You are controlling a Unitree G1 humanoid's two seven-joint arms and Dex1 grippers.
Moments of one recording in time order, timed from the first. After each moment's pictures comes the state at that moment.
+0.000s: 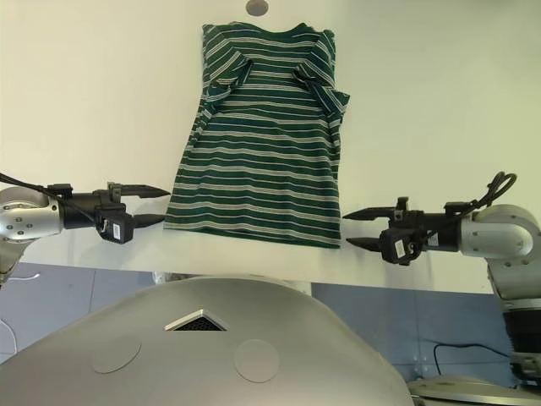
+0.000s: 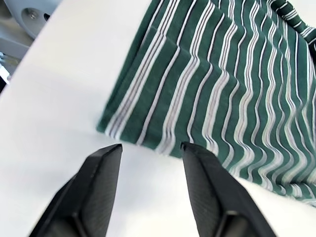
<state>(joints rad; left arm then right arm) 0.26 0.95 -0.21 -0.15 0.17 -0.65 -0.91 0.48 -0.98 -0.06 -0.09 0.08 -0.68 1.21</state>
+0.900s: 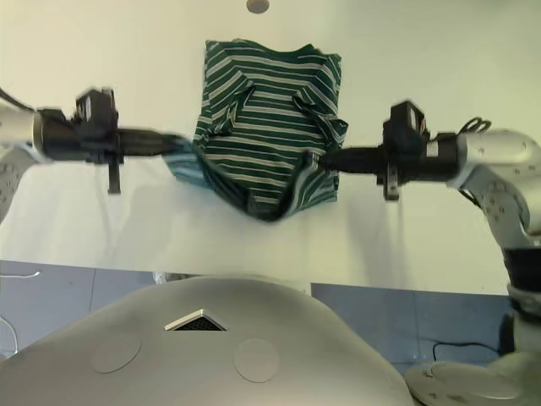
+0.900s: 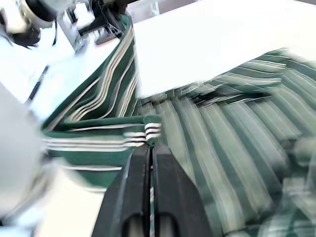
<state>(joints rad) -0.28 0.79 -0.17 -0.17 -0.58 0.44 -1.06 -0.12 -0.96 0.06 -0.08 0.82 0.50 1.16</state>
